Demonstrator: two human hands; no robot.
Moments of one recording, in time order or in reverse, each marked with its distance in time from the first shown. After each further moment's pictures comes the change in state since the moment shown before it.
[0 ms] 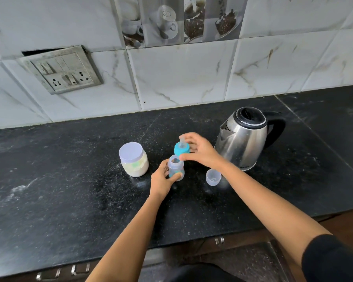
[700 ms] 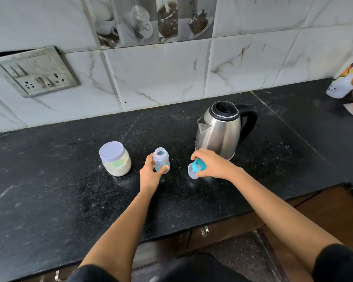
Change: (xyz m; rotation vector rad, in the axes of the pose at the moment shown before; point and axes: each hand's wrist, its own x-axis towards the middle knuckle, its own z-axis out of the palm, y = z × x) left_hand 0.001 0.007 0.021 0.027 0.076 -0.001; right_hand -0.079 0.027 -0.055 -0.785 -0.124 0.103
